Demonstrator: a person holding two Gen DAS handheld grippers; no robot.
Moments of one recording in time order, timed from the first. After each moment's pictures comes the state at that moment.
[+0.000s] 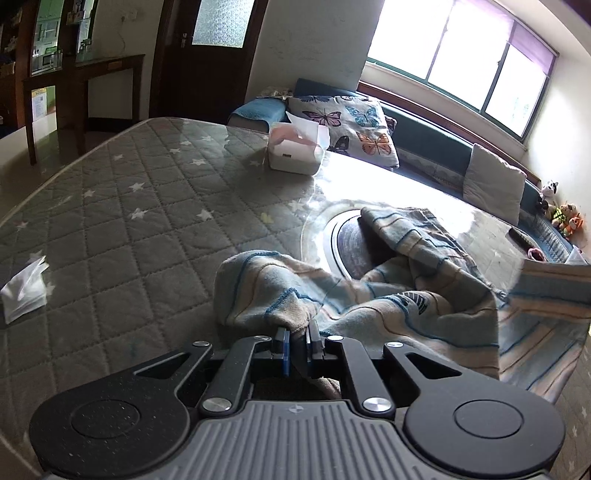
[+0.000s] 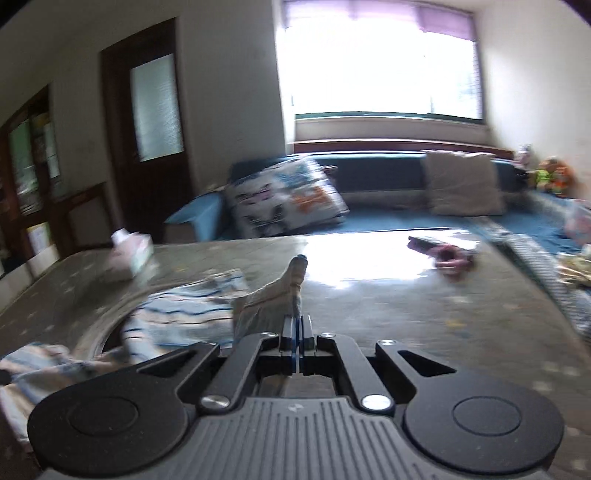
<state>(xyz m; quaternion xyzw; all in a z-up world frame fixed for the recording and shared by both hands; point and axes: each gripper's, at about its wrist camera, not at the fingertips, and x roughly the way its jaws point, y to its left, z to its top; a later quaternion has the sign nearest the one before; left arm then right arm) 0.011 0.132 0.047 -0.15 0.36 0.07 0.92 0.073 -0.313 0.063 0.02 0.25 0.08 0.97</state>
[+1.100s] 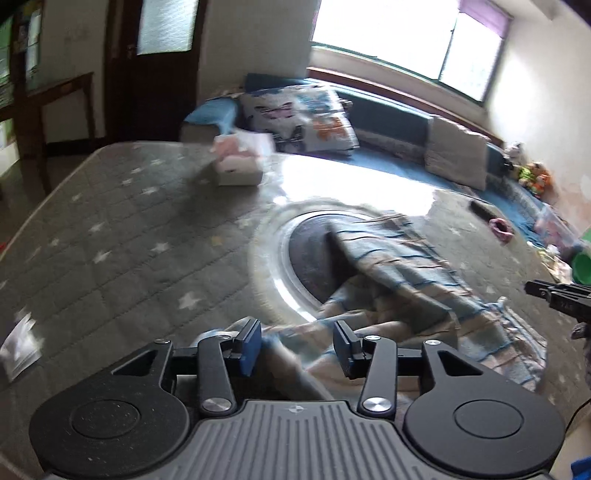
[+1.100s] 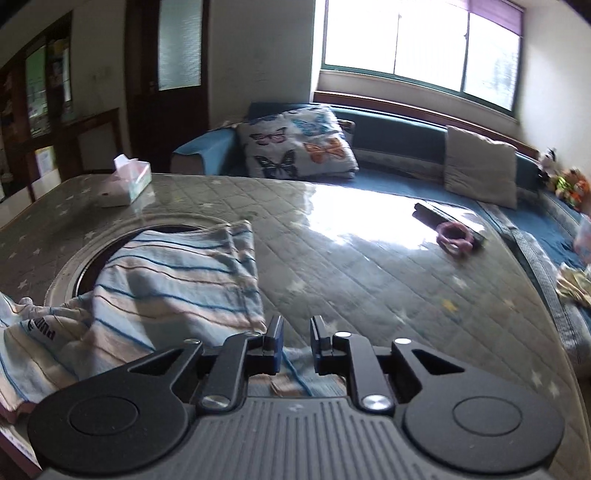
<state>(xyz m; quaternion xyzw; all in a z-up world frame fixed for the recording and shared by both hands) 0.031 0.118 0.088 -0.11 0.38 0.03 0.92 0.111 -0.282 0.048 -0.07 0.33 0.13 0.93</state>
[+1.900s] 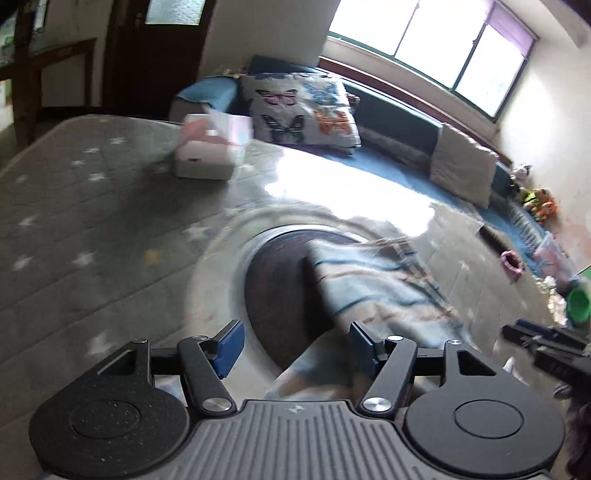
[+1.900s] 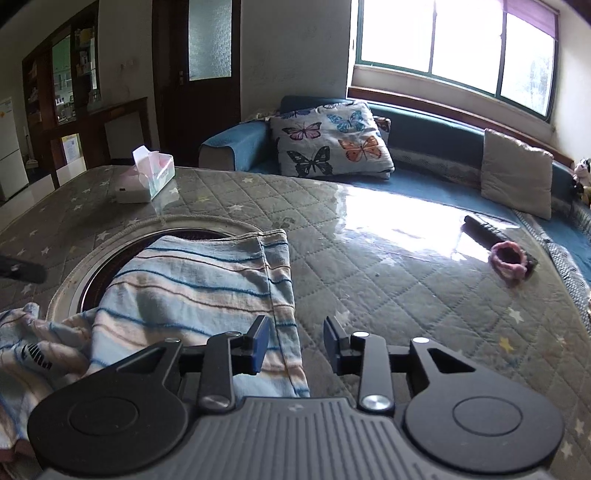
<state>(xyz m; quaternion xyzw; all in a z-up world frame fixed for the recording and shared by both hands) 0.164 0.085 0.050 -0.16 0.39 0.00 0.91 0.172 -0.249 0.030 -0.08 0.34 0.18 0.92</state>
